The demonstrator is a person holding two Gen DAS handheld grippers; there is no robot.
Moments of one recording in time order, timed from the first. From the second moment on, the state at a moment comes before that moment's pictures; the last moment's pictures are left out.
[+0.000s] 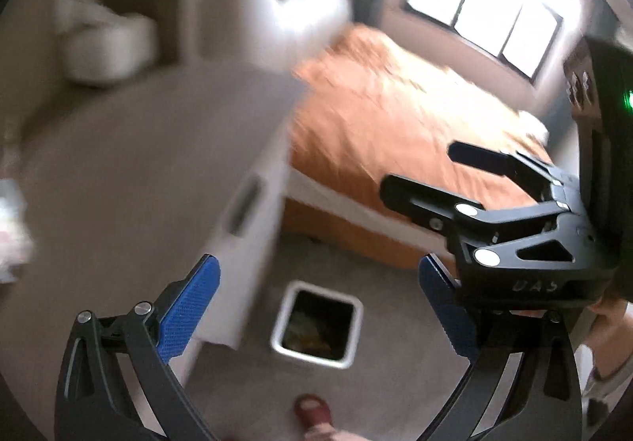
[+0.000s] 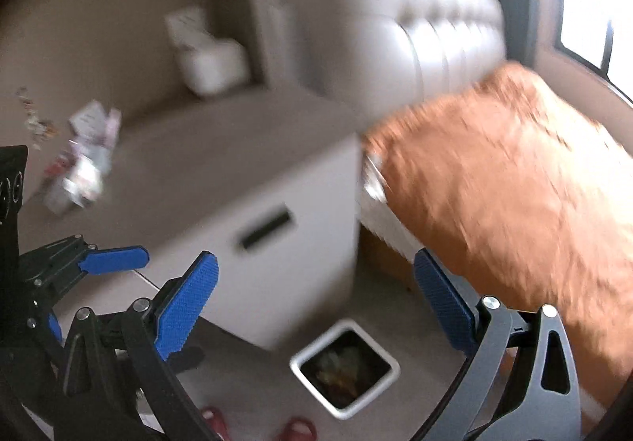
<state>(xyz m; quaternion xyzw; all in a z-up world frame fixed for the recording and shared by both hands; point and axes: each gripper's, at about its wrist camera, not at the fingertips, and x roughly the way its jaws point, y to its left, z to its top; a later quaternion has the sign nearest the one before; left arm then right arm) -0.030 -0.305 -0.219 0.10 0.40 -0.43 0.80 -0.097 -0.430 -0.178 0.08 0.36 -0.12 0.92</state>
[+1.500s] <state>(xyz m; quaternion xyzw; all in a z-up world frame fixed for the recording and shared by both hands) 0.145 -0.076 -0.257 0.03 0.45 -0.09 0.89 0.121 -0.227 -0.215 0.05 0.43 0.04 0.90</state>
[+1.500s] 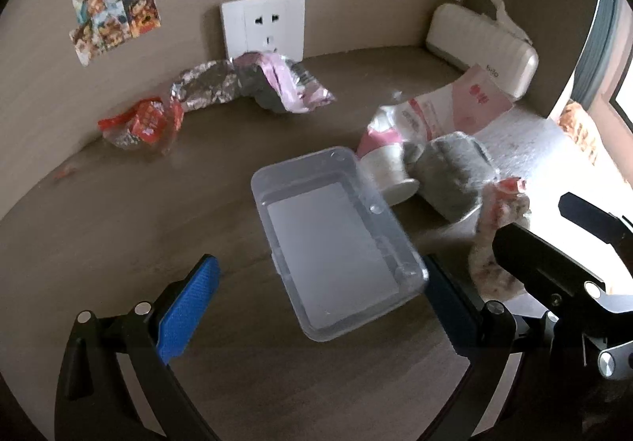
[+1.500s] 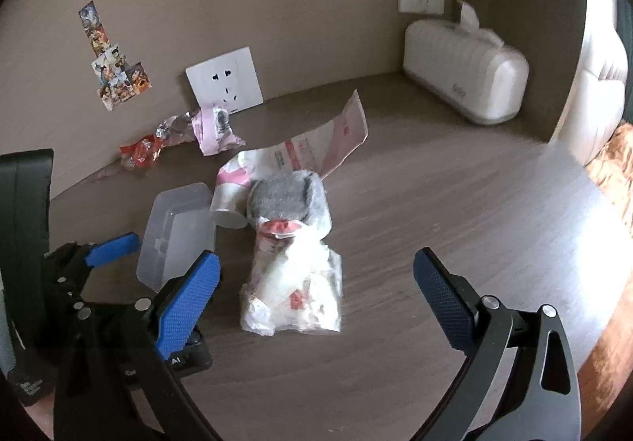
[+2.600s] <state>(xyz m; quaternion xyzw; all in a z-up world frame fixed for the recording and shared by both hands) 0.026 -0.116 -0.105 0.10 0.30 -0.22 0.92 -0.001 -0.274 -0.052 0.03 0.28 0.00 0.96</state>
